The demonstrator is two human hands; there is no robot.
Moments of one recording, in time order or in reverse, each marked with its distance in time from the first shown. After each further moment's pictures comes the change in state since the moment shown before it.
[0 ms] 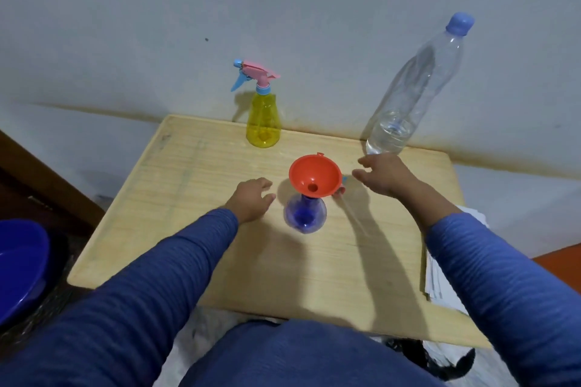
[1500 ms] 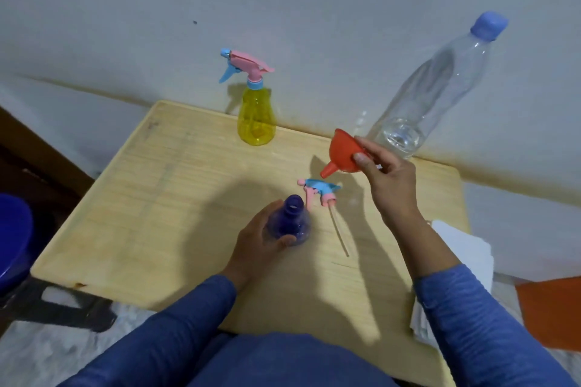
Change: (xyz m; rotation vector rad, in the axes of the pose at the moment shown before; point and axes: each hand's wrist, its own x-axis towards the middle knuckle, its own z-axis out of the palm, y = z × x) left_hand -0.034 0.026 0.081 -0.613 0.250 0.125; right_hand 0.014 0.012 0.007 1.085 0.440 -0.241
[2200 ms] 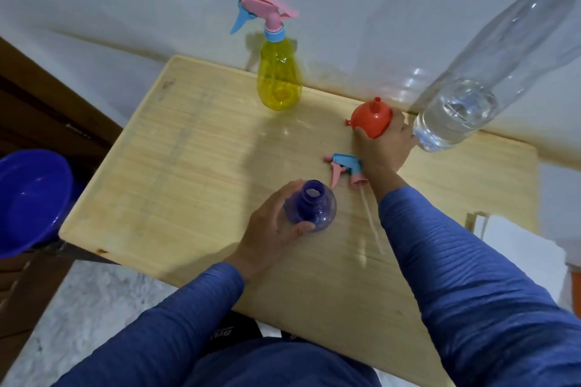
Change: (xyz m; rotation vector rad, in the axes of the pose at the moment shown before) left_hand 0.001 -0.004 -0.001 0.092 0.026 0.035; right_hand 0.070 0.118 0.069 -0.567 0.150 0.322
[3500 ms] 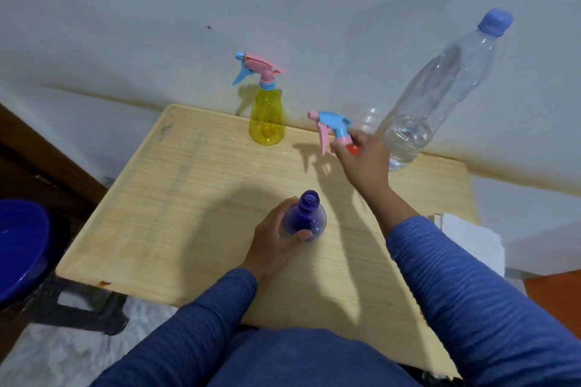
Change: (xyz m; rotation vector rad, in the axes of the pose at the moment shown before) left_hand -0.004 0.003 -0.004 -0.127 -0.022 0.003; right_hand -0.068 -0.063 -0.075 0.075 -0.028 -0.369
